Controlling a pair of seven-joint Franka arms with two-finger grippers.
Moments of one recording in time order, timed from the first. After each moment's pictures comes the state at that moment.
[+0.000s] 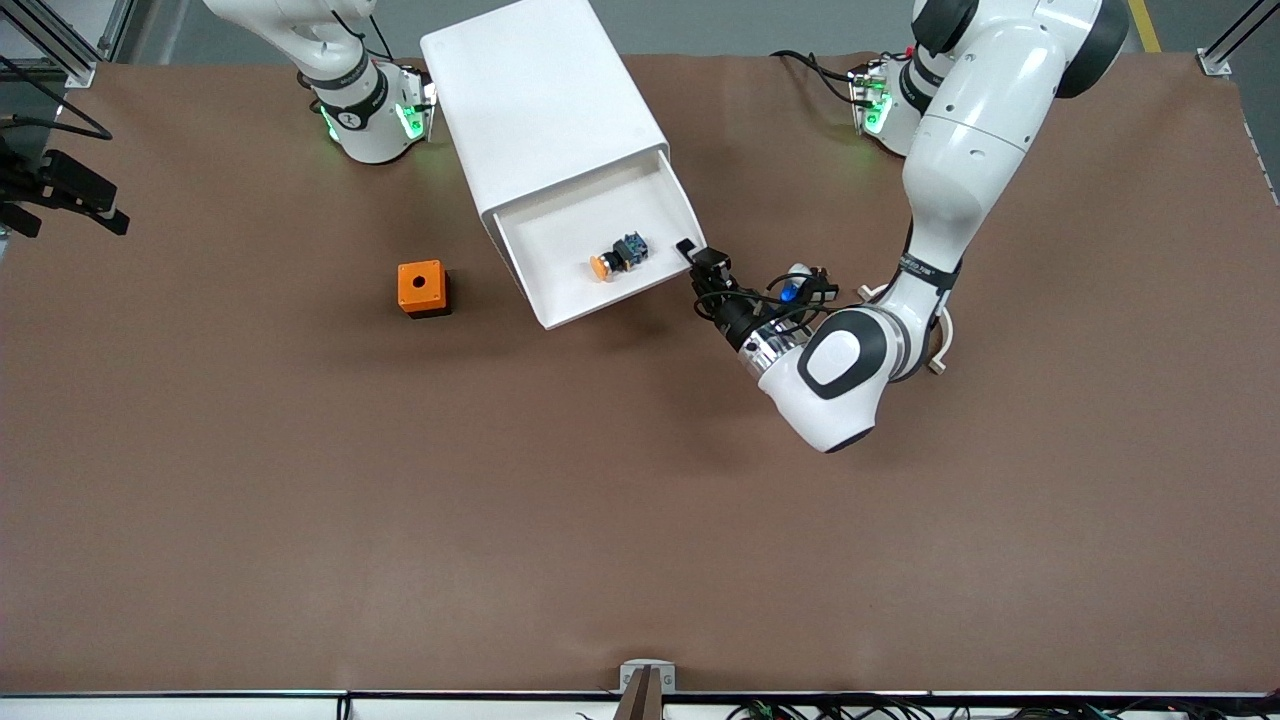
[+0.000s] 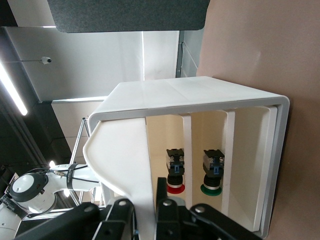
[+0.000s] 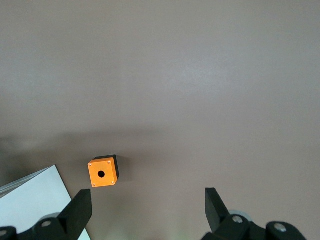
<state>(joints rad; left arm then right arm) -0.36 0.82 -0.11 -1.43 -1.05 1.28 -2.33 0.01 -0.14 -0.10 -1.68 0.02 1.54 -0.09</state>
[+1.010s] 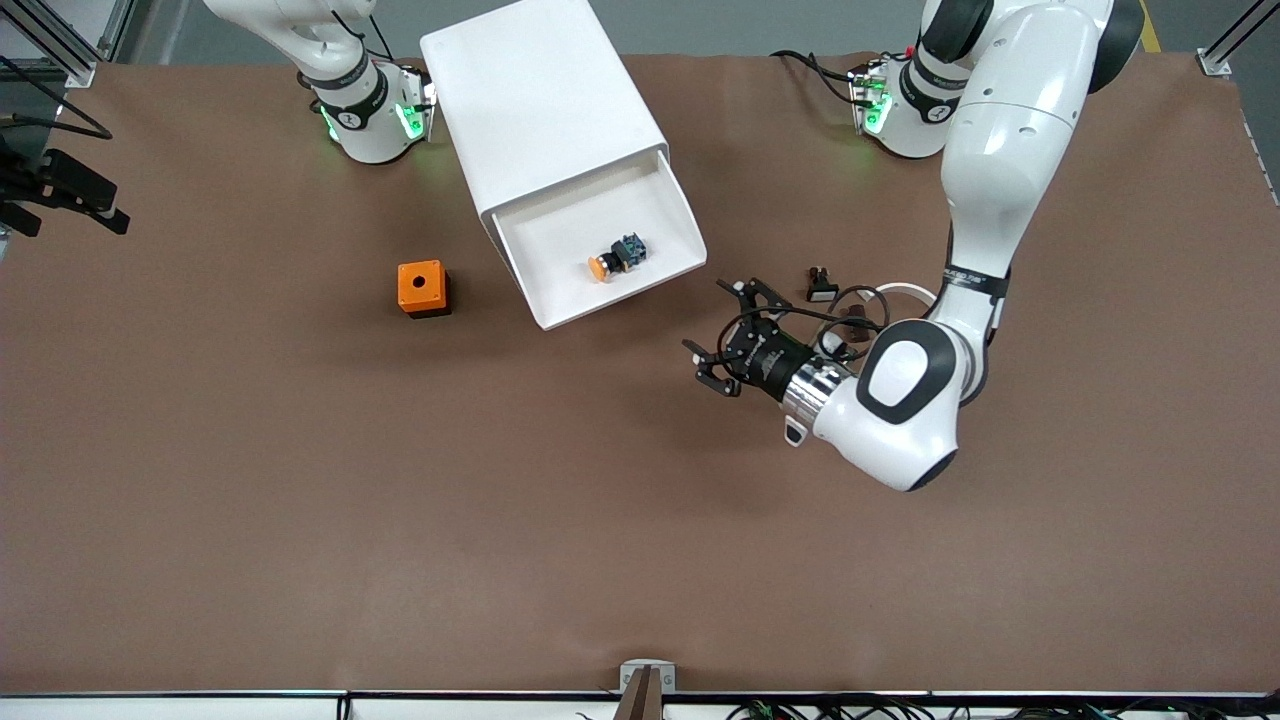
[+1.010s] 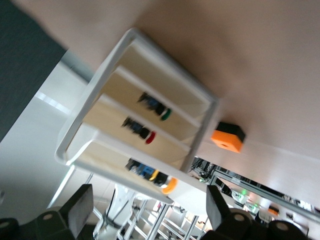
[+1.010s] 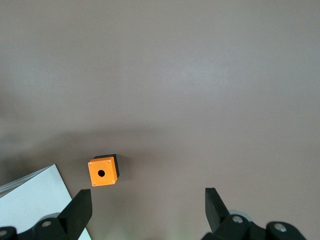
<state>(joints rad) -0.35 0.81 0.01 -1.22 -1.02 1.39 -1.41 0.01 -0.13 -0.10 -1.68 0.02 1.54 -0.09</state>
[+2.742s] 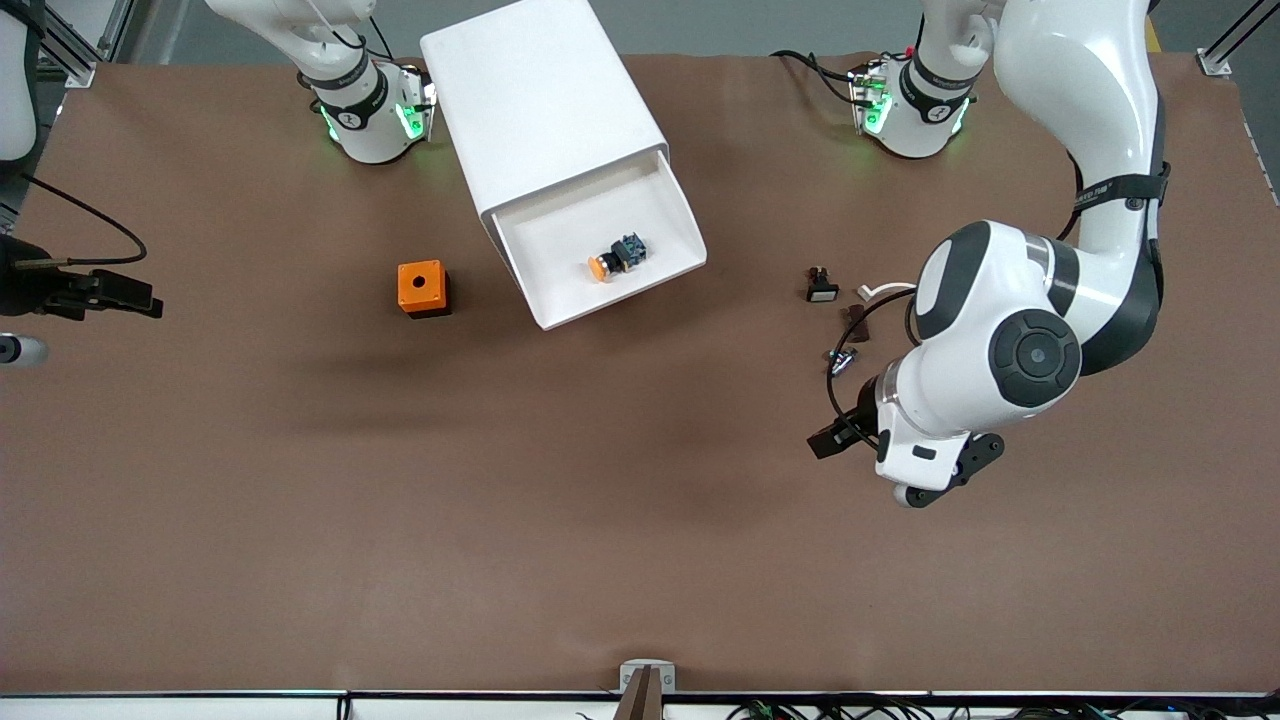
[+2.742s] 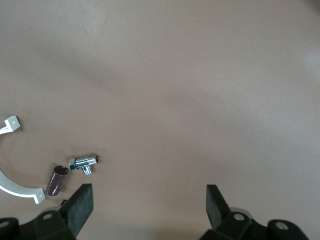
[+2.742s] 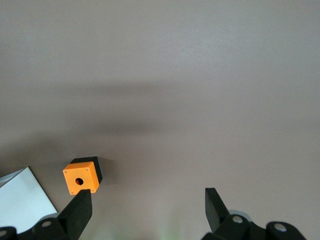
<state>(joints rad) -0.36 0.61 0.01 -1.19 -0.13 1.74 -0.85 -0.05 0.12 -0.10 -1.60 0.02 1.57 -0.14</state>
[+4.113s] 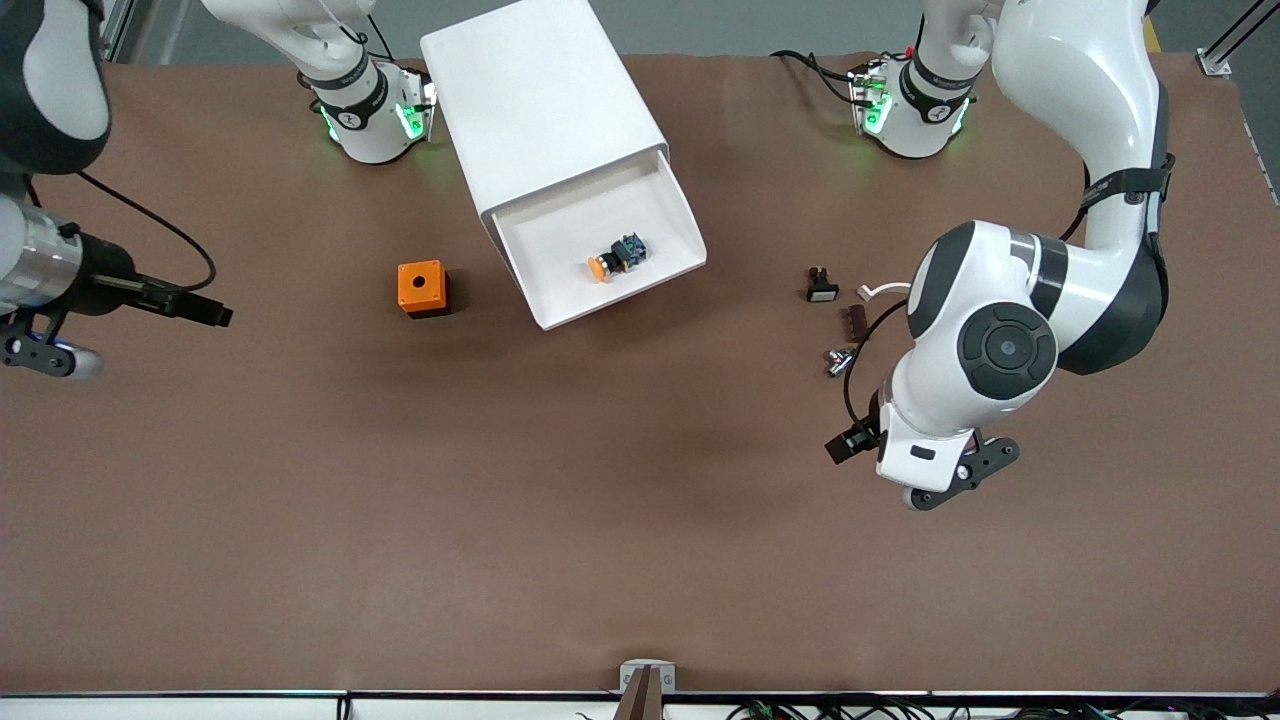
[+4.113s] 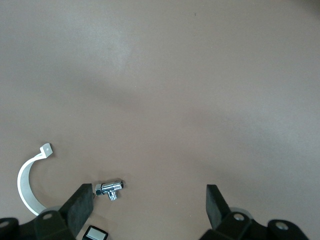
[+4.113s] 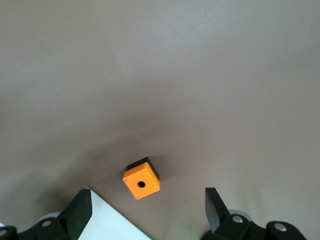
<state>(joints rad) -0.35 0.61 -0.02 -1.20 0.02 1.74 -0.85 0.11 0.12 -0.09 -1.59 0.08 1.53 0.39</state>
